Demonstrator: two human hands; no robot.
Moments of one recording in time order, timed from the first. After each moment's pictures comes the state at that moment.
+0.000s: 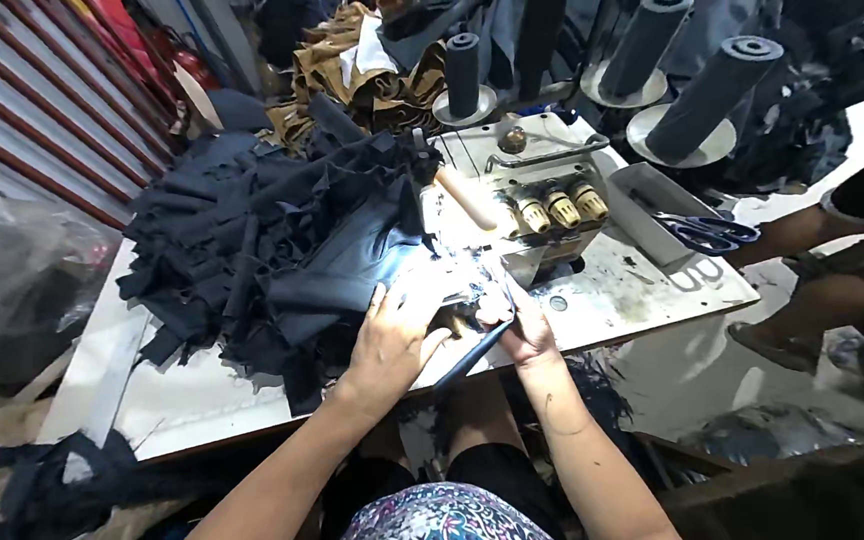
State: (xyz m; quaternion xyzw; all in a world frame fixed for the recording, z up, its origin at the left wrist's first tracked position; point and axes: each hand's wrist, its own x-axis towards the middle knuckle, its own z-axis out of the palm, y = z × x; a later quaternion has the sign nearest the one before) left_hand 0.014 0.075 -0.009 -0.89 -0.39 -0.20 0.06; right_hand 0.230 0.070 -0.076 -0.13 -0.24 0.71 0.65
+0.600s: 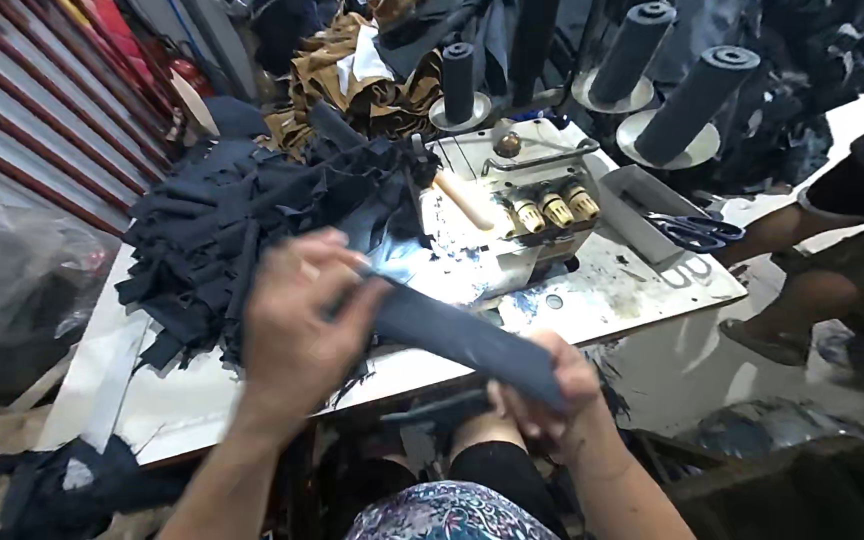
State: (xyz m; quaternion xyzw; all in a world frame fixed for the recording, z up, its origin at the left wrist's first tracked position) left_hand -0.039 0.060 0.088 -0.82 -0.40 -0.41 0.00; right_hand 0.227 0.003 -0.016 0.03 -0.53 0.67 0.52
